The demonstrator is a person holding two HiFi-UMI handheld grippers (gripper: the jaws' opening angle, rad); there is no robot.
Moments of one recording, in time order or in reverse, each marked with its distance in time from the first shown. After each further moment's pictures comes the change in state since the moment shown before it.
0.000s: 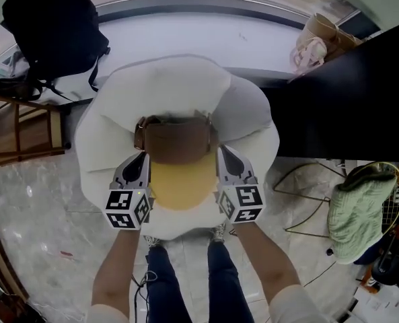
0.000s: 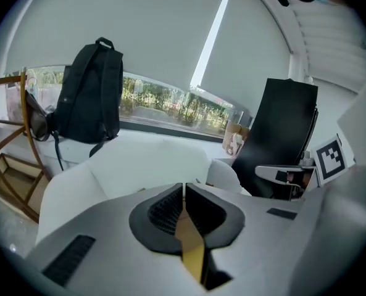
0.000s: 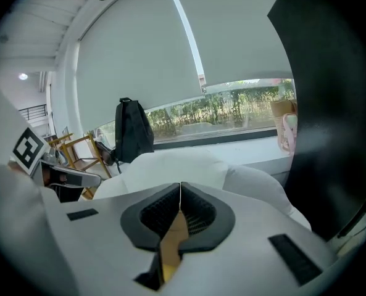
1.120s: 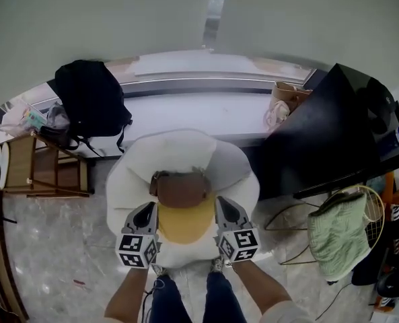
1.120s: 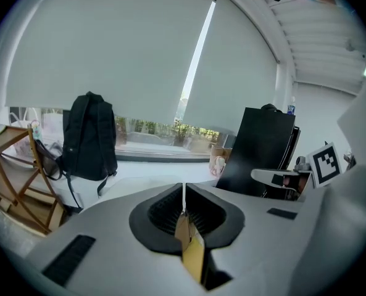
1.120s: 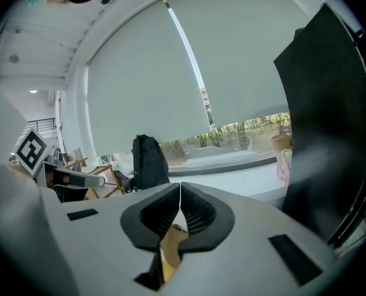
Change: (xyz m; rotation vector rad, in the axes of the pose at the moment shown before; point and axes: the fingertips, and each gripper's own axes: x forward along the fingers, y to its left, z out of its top) left arm -0.160 -0.091 0.133 0.062 -0.101 -0.017; right arm -0.146 0.052 0.153 0.014 -0.137 0.063
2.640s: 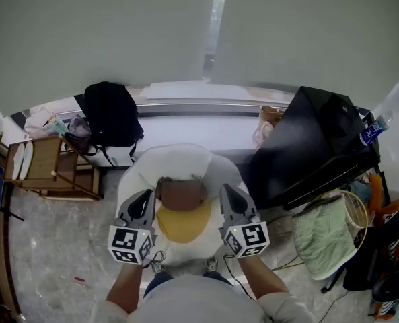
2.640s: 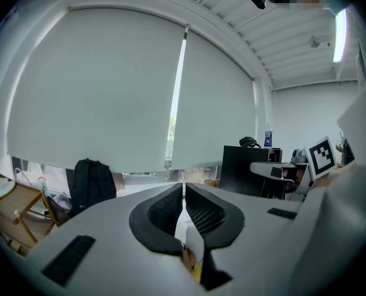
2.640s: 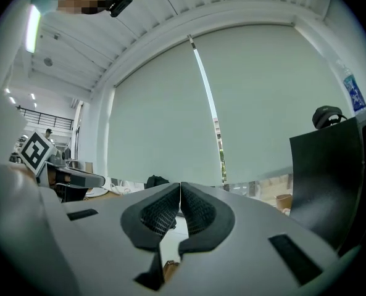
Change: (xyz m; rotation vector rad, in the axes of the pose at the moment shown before) left arm -0.169 -0.086 0.152 0.167 -0.264 -0.007; right arm -0.144 0.071 0.192 -0.153 -0.277 0.067
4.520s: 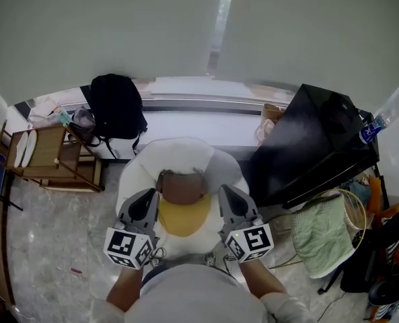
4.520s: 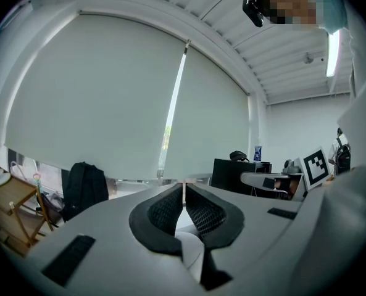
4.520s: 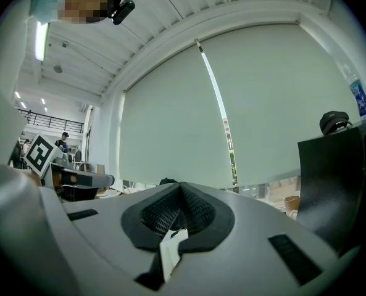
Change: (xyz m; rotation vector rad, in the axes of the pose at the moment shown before) left arm -0.050 -0.035 0.021 -0.041 -0.110 -0.052; right arm -0.039 0.041 0.023 -0.012 -0.017 0.089
